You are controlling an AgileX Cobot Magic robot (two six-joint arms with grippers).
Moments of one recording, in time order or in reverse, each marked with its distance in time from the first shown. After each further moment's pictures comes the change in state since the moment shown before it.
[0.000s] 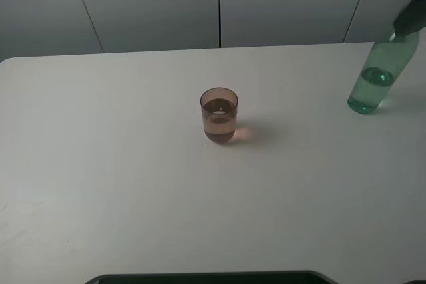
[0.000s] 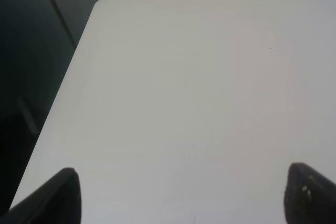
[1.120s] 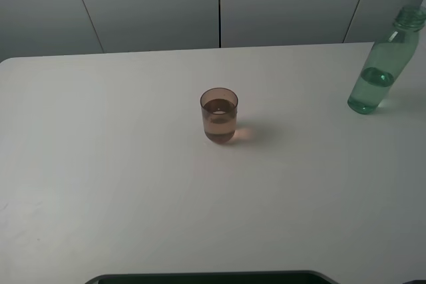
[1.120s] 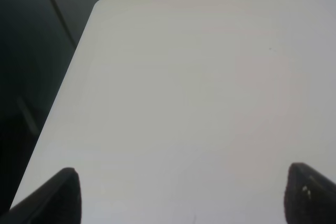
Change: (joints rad) left arm 0.000 0.000 0.000 0.000 0.000 0.000; right arm 0.002 -0.987 0.456 -0.080 0.105 0.051
